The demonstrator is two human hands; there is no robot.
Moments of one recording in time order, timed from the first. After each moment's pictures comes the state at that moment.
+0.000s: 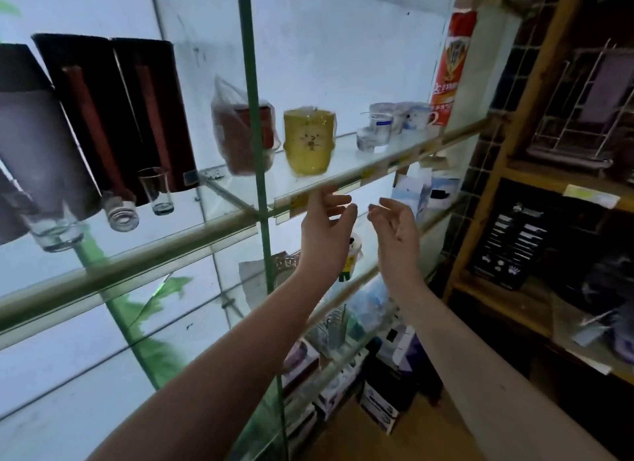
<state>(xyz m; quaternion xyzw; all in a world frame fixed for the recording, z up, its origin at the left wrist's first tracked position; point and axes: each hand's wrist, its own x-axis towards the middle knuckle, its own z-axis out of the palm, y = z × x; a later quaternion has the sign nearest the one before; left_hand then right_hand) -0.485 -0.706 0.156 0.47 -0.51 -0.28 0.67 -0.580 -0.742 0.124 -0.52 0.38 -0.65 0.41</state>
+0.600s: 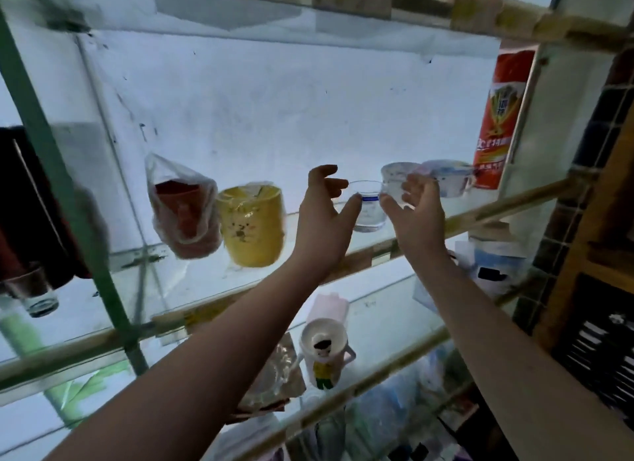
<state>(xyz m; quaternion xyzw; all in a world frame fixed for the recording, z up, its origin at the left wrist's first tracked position) -0.539 -0.890 0.234 0.55 -0.53 -0.07 0.64 -0.639 -0.978 0.216 -0.64 0.36 -0.60 0.31</state>
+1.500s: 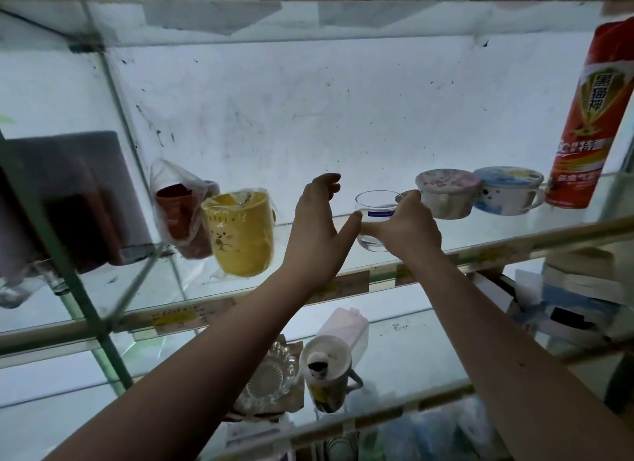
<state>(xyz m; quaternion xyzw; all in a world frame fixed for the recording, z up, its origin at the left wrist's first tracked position) -0.546 -0.928 0.225 0.65 -0.53 0.12 0.53 -0.625 -1.040 0.226 -0.79 0.41 -0.36 0.27</state>
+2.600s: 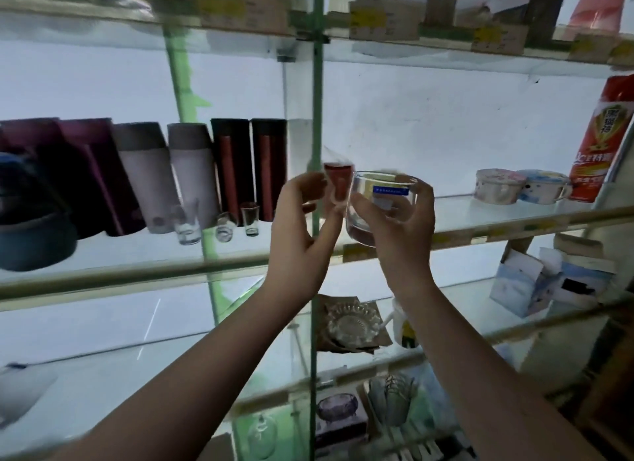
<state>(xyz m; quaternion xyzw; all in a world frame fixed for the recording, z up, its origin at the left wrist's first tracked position) -0.472 -0.645 0.222 0.52 -0.52 0.12 0.66 -0.556 -0.731 0.230 -0.57 0.16 -0.57 0.57</state>
